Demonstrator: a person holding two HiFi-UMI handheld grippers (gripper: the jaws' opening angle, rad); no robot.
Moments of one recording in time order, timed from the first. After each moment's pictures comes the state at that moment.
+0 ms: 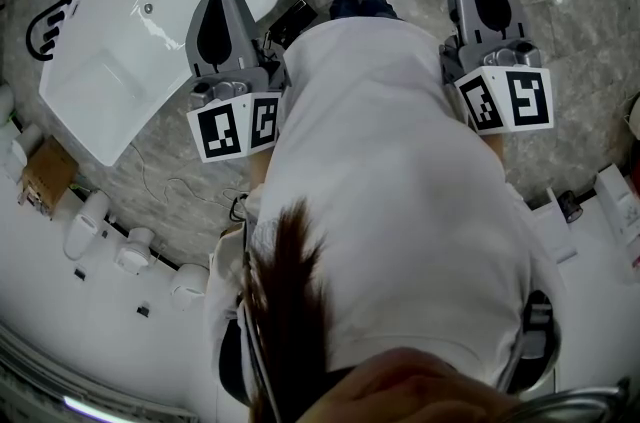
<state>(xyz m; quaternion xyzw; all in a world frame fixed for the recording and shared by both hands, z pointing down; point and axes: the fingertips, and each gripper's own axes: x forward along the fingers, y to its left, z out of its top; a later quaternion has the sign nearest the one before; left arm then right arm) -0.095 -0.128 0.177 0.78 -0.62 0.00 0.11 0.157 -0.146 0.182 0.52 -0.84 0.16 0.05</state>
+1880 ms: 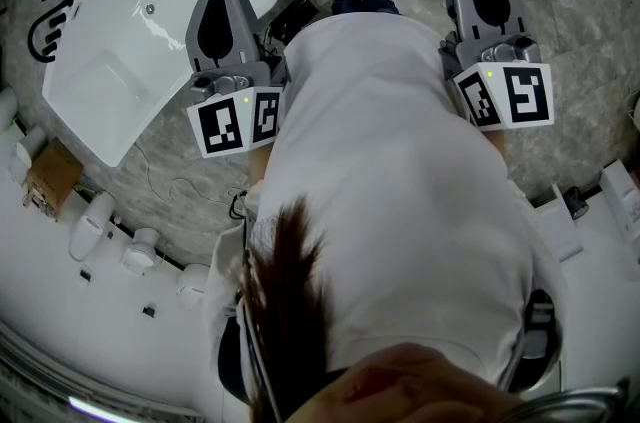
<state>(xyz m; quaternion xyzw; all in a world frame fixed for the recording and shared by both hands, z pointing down) -0.091 -0.126 0.179 0.79 -0.61 0.01 0.10 0.153 -0.138 0.183 0.52 -0.84 0.15 0.06</state>
